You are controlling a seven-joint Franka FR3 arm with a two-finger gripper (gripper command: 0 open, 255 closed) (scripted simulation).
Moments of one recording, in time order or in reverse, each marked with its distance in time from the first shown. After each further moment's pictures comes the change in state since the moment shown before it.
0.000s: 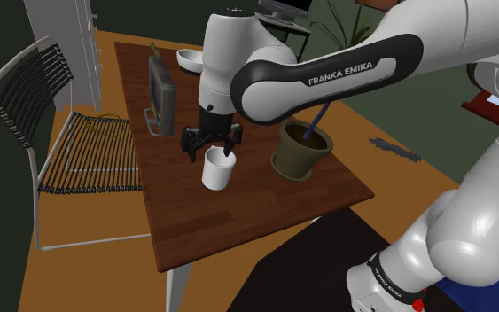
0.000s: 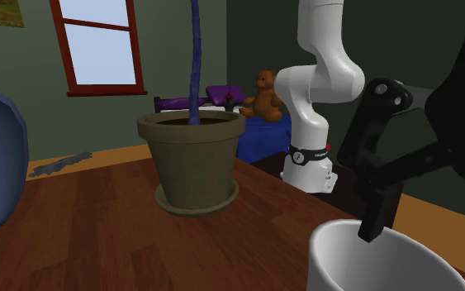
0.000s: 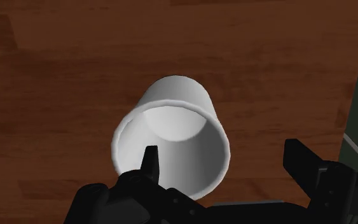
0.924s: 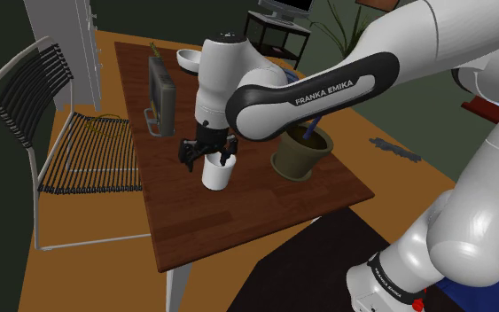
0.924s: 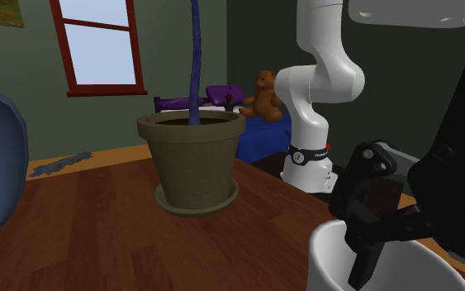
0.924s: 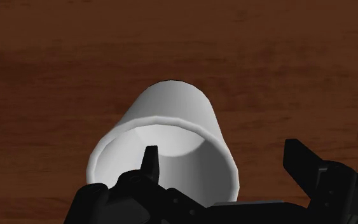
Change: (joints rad) arm 0.008 0.063 -0.011 -0.026 -0.043 0.080 0.032
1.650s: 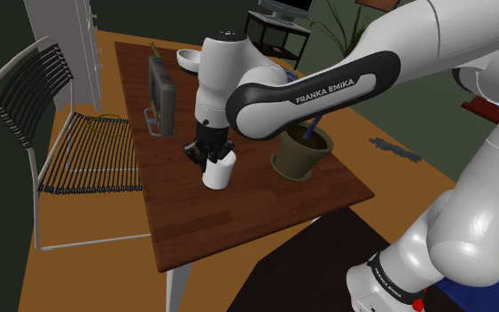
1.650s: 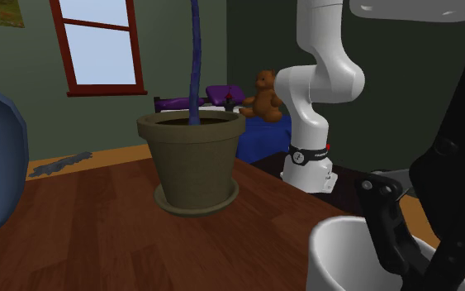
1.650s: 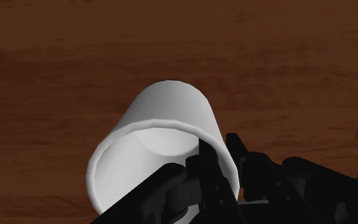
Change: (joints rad) arm 0.000 -0.003 0.001 0.003 0.003 -0.006 -0.002
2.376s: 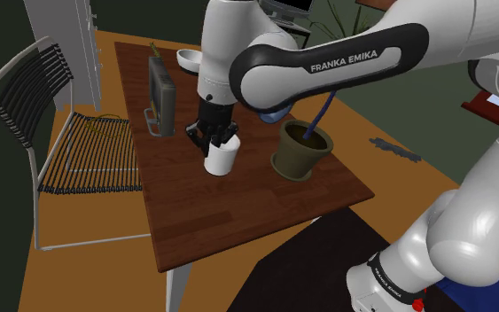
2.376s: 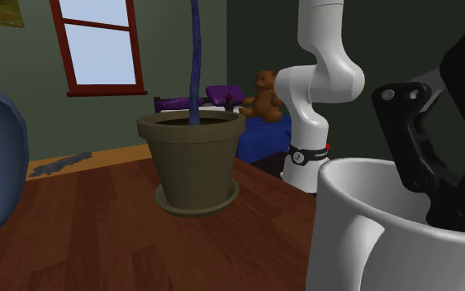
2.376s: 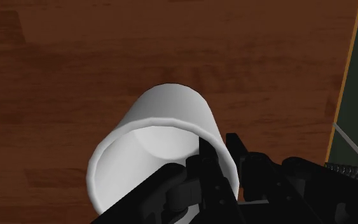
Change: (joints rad) arm -0.008 -0.064 0.011 0.071 0.048 -0.124 -0.040
